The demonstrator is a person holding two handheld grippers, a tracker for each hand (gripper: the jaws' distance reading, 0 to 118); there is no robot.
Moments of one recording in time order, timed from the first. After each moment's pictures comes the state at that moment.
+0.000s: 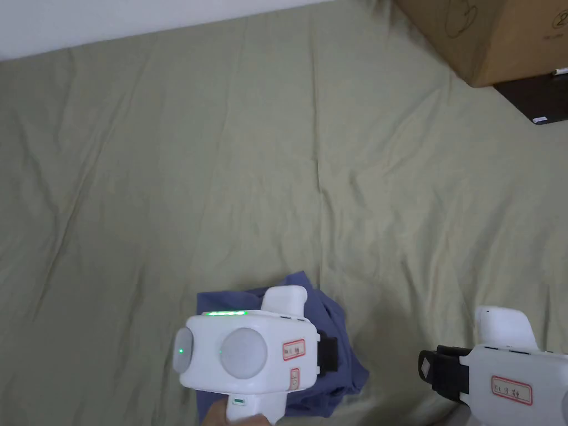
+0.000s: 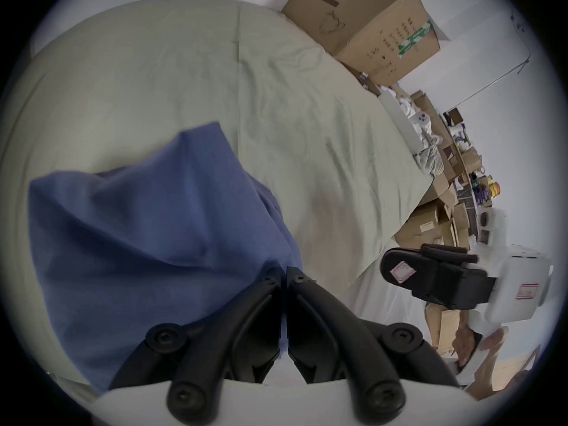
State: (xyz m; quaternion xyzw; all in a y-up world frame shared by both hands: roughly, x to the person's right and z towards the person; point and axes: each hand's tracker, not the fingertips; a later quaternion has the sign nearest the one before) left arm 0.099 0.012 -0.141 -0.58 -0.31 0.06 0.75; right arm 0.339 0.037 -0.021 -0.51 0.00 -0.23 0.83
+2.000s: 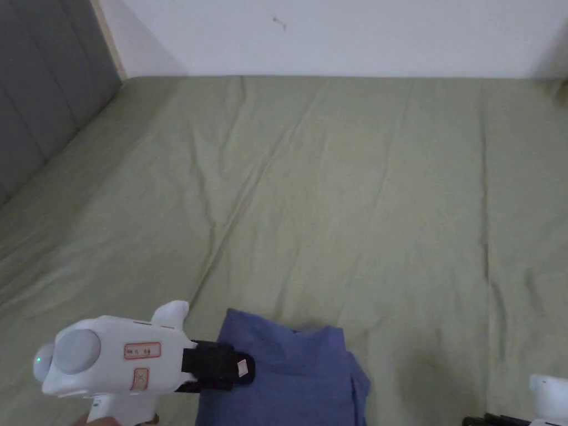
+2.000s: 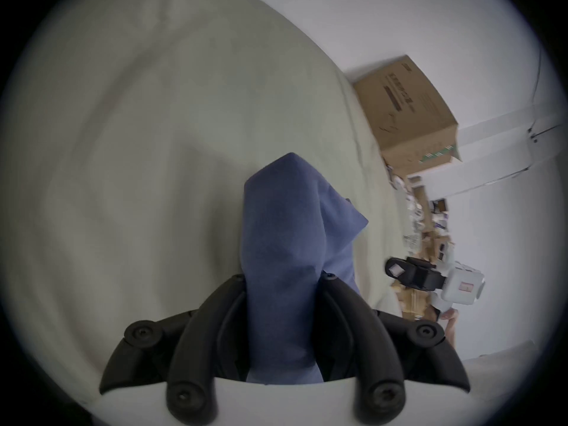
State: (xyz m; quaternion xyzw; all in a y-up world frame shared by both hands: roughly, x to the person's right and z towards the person) left arm -0.266 0.025 -0.228 -0.53 -0.22 0.24 0.78; right arm 0.216 0.042 -0.136 -0.52 0.11 -0.14 0.83
